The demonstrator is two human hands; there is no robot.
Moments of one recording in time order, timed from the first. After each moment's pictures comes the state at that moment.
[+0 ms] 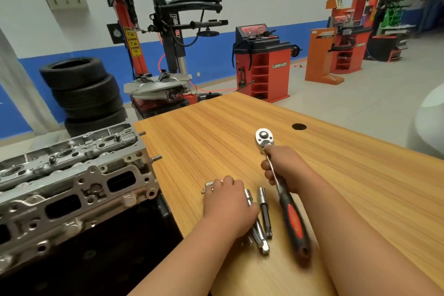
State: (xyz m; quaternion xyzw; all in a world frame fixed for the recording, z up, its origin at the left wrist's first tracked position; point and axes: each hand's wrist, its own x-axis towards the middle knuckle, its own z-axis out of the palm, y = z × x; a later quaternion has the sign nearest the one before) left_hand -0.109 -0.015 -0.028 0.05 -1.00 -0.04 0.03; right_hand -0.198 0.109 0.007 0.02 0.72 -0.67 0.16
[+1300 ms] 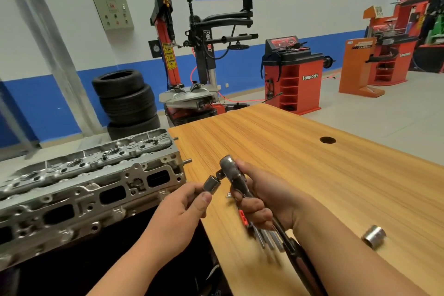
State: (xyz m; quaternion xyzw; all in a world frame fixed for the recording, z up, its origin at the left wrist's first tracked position) left_hand -0.007 -0.110 0.019 0.03 -0.89 -0.43 0.17; right_hand -0.130 0.072 0.029 -0.22 0.51 -0.62 0.55
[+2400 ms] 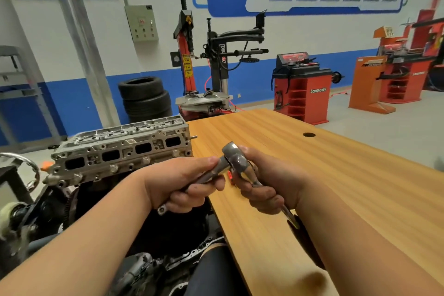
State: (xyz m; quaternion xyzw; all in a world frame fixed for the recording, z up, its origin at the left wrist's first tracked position) left_hand 0.111 -0.028 0.089 -0.04 -0.69 -0.68 -0.24; right_hand 0.007 0.168 0.067 -0.39 0.54 -0.54 0.52
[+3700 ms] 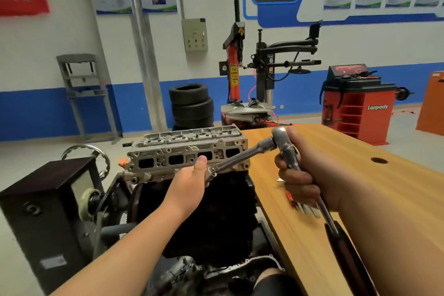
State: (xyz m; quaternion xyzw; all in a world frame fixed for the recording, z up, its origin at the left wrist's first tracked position) left_hand 0.133 -0.126 0.046 0.19 -0.85 -0.37 0.33; right_hand 0.014 0.101 0.108 -0.32 0.57 -0.62 0.43
